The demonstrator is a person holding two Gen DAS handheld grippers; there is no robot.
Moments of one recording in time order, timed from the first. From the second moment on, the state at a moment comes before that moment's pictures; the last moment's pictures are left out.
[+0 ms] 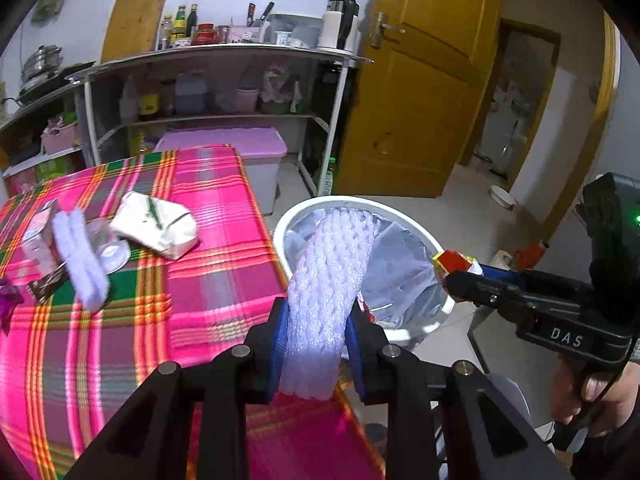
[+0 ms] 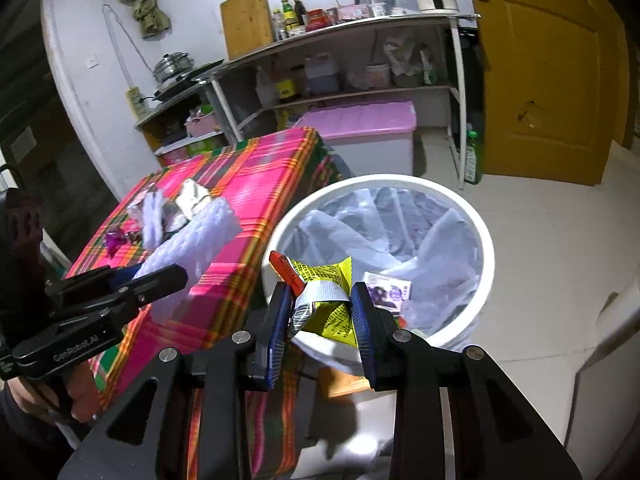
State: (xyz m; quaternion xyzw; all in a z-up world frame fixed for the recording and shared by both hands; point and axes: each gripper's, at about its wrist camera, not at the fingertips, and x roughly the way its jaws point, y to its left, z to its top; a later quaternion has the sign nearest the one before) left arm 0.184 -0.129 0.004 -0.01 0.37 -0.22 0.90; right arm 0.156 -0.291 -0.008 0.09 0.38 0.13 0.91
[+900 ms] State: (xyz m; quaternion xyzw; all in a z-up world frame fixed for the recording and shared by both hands) left arm 0.253 -0.186 -0.033 -0.01 0.41 -0.25 0.87; right arm 0.206 -0.331 -0.043 0.11 0.42 0.09 0.90
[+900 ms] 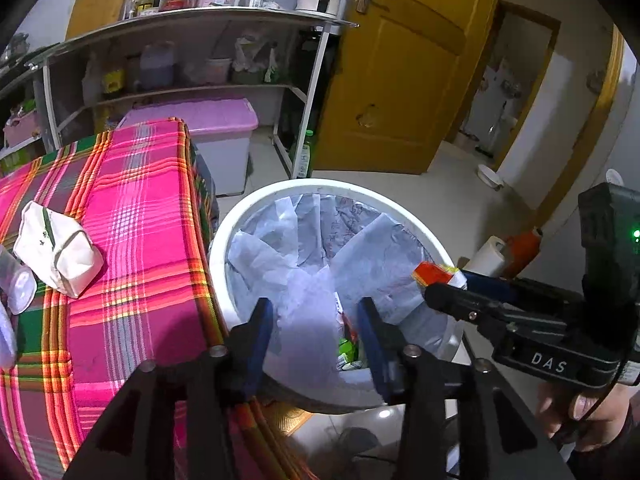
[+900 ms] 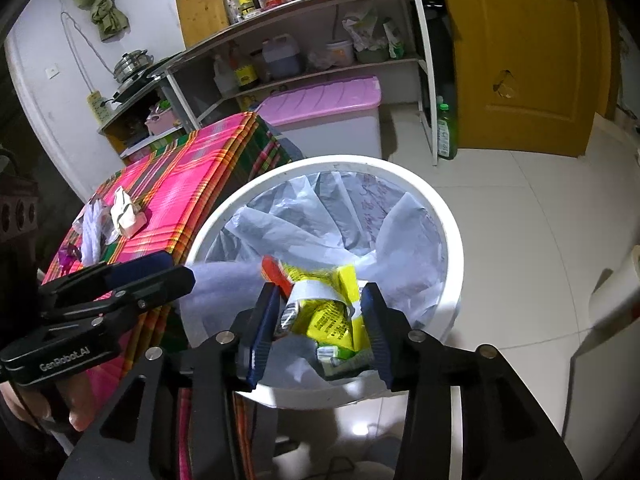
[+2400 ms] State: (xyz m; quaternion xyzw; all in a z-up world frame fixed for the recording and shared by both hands) left arm 0.141 -0.064 0.011 -0.06 0.35 -0.17 0.92; right arm 0.129 -0.227 0.019 0.04 0.35 0.21 0.91
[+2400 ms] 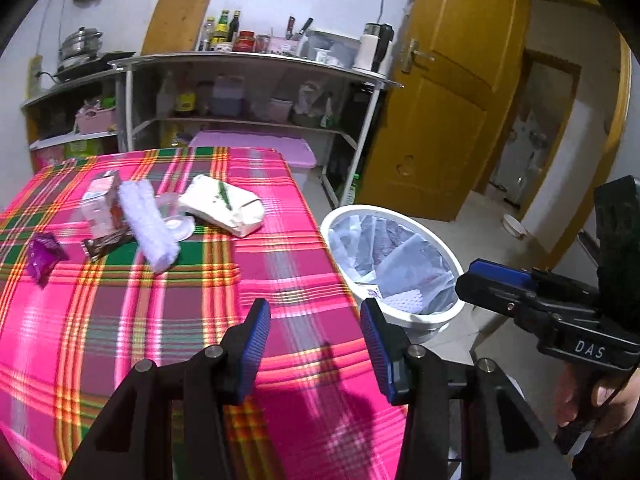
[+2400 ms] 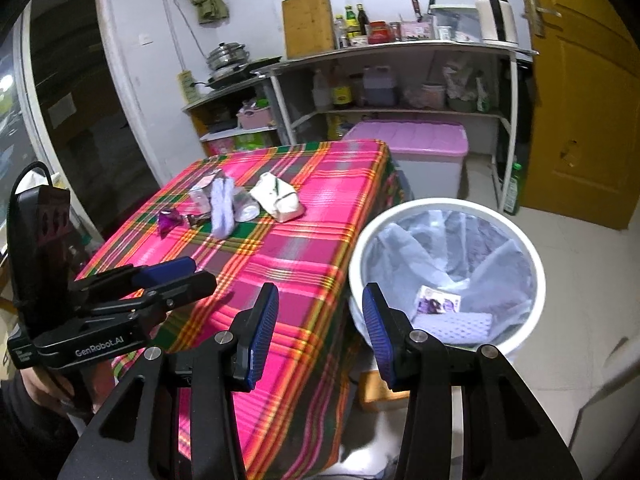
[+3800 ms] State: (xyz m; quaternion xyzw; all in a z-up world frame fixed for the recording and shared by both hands) left arm 0.239 0.026 -0.014 -0.12 0.38 -0.05 0.92; right arm 0.224 -0.163 0.003 0.00 0.38 0.25 0.89
